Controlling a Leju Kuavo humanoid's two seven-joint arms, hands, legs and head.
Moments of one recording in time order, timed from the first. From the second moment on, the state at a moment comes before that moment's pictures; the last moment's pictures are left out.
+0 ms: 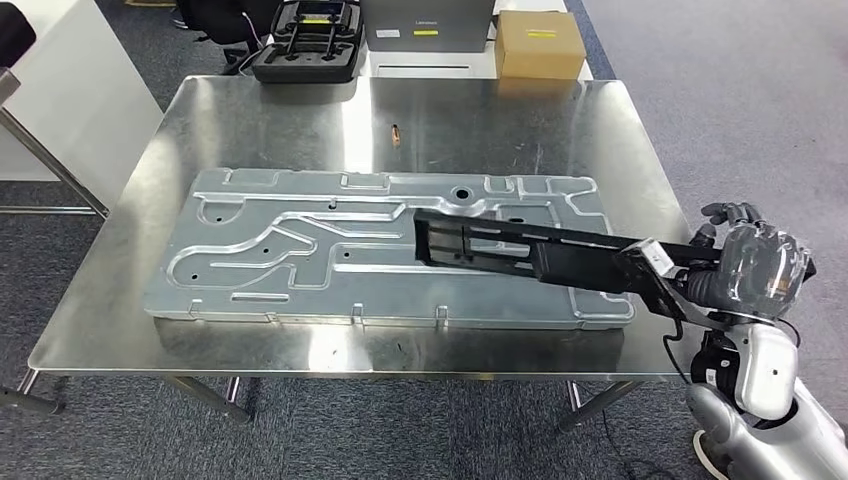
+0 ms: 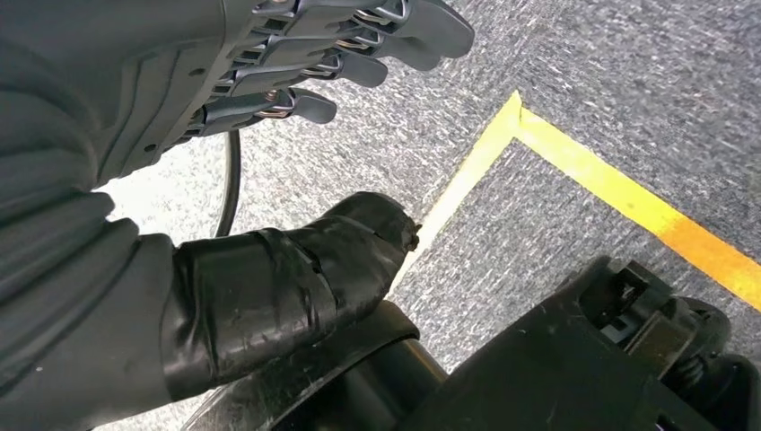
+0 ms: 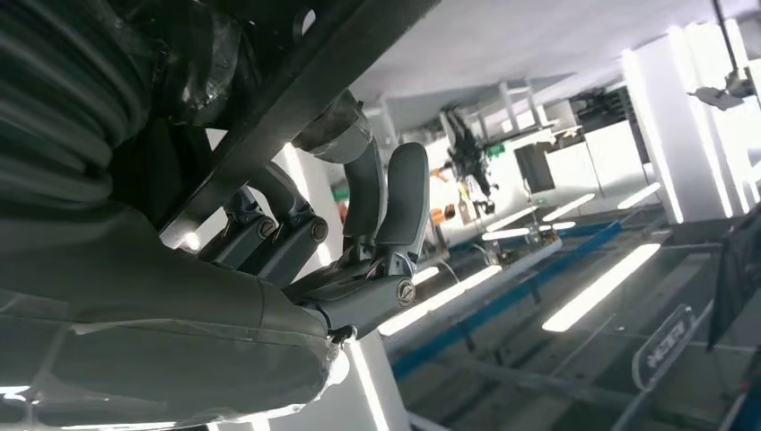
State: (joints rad) left arm -0.16 -0.05 -1.33 -0.26 0.40 0.37 0.06; right arm -0.20 -0.69 0.27 -1.70 1.00 -0.50 0.69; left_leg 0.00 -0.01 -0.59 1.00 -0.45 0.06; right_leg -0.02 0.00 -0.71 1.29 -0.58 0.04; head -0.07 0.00
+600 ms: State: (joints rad) left arm -0.16 -0.05 -1.33 -0.26 0.40 0.37 0.07; right arm -0.40 -0.73 0.41 -1.72 1.47 0.00 0.46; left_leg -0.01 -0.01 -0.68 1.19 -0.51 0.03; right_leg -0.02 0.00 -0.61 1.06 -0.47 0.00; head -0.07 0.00
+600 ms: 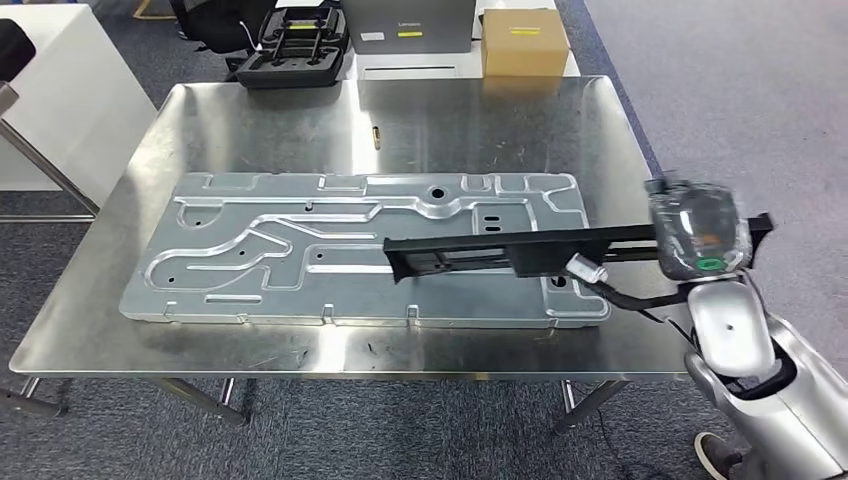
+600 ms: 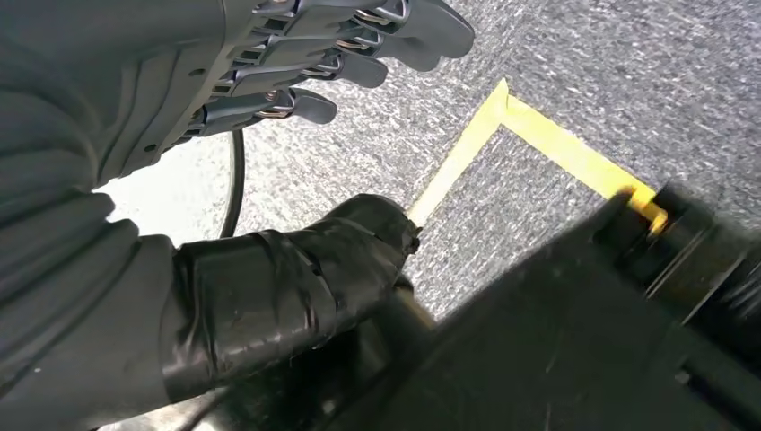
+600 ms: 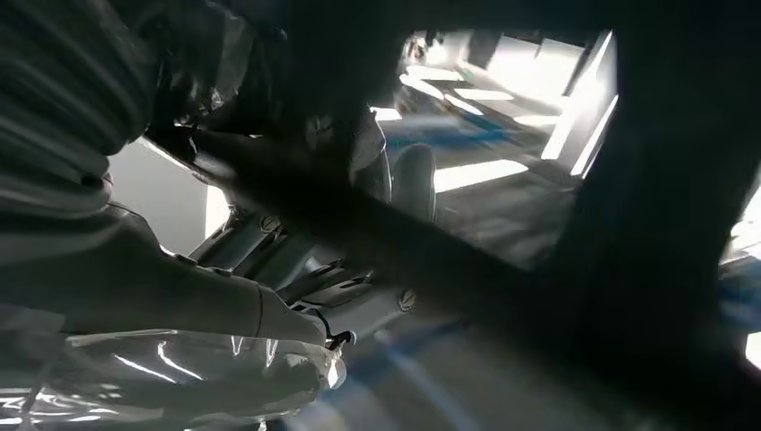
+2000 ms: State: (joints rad) left arm -0.16 -0.06 -1.35 -0.26 0.40 0.38 0.14; right arm -0.59 -0.91 0.72 -1.77 1.43 0.39 0.52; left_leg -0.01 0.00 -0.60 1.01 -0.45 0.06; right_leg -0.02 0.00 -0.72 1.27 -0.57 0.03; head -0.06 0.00
